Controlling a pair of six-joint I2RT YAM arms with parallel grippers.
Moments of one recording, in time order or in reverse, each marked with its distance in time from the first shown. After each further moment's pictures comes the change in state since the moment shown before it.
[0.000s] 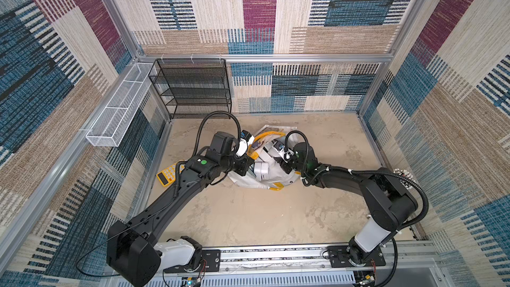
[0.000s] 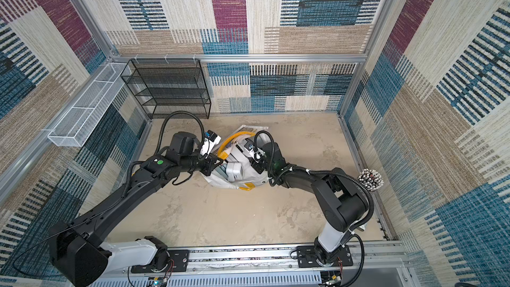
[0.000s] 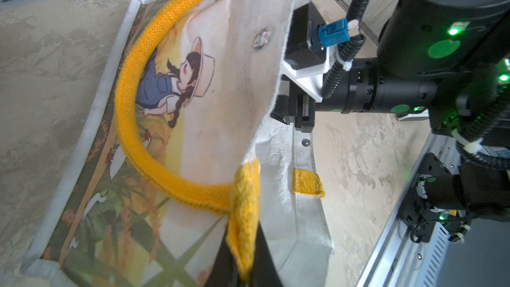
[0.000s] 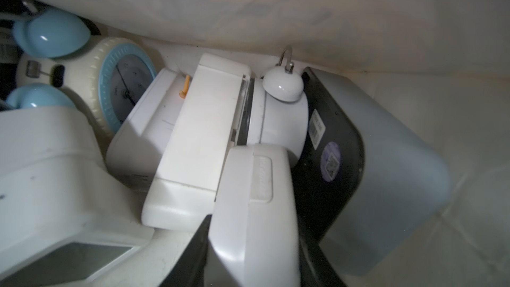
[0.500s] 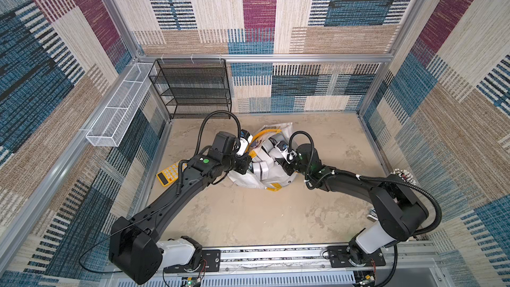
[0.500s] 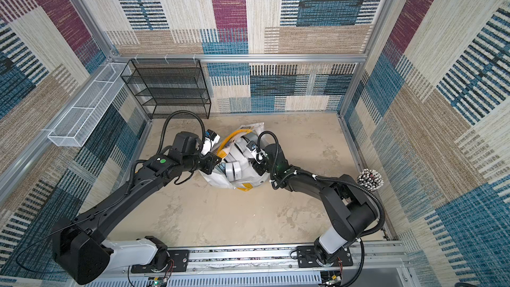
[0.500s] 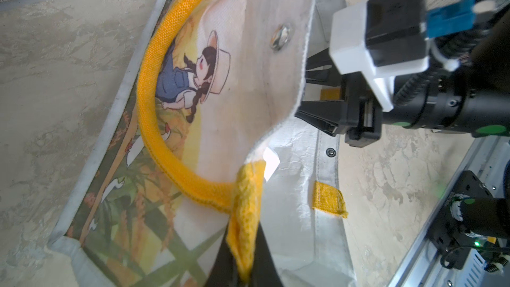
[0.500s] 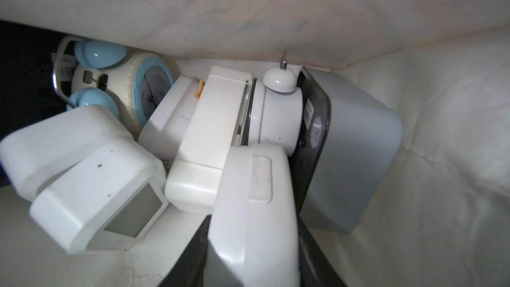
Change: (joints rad) left arm -0.002 0.030 0.003 0.001 -0.103 -0.027; right arm 0.008 -0.102 -0.047 -0.036 0.001 0.075
